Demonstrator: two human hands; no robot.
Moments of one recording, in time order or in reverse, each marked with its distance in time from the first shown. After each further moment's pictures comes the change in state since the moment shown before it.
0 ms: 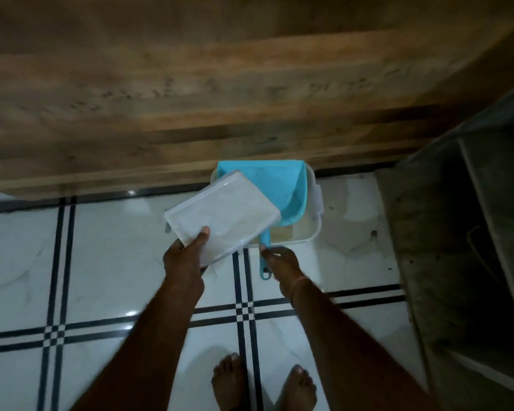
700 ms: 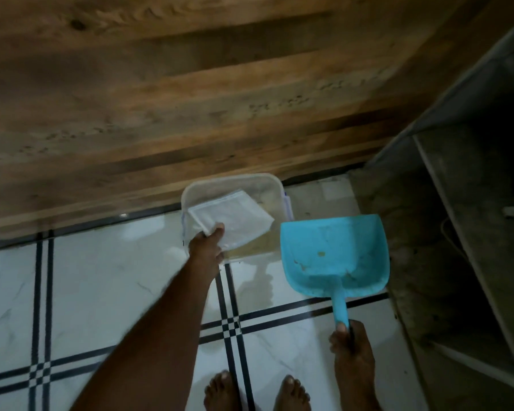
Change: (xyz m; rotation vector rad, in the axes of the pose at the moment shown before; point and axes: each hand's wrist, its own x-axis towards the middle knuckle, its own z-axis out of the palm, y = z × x) left_hand 0.024 -0.027 0.110 0.182 -0.120 -0.144; right_hand -0.105 0.134 -0.147 0.140 0.513 -0.275
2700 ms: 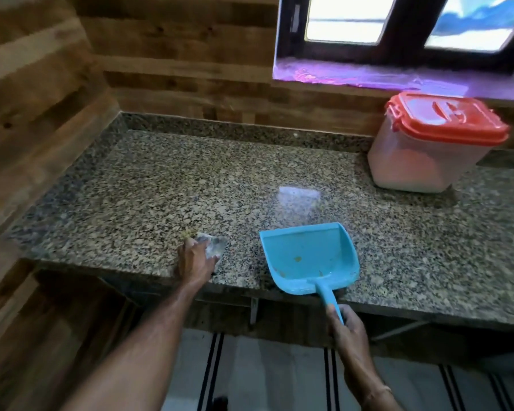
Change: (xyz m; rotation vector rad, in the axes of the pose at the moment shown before) left_hand -0.689 -0.031 0.318 1.743 -0.828 1.471; right_hand -0.334 -0.235 -0.519 0.609 0.817 0.250
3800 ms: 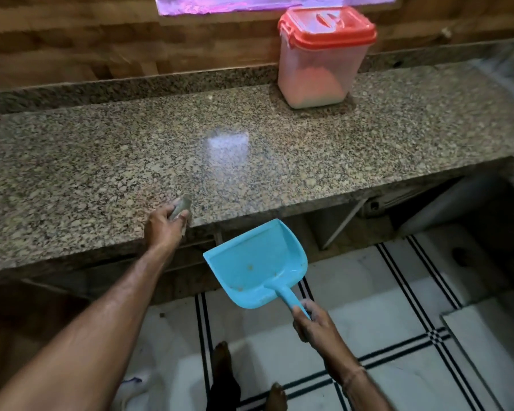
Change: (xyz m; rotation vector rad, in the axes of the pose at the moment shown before) left_hand -0.064 0.003 0.002 -0.464 -0.064 0.156; right_hand -0.186 0.108 0.016 0.136 -0.070 0.164
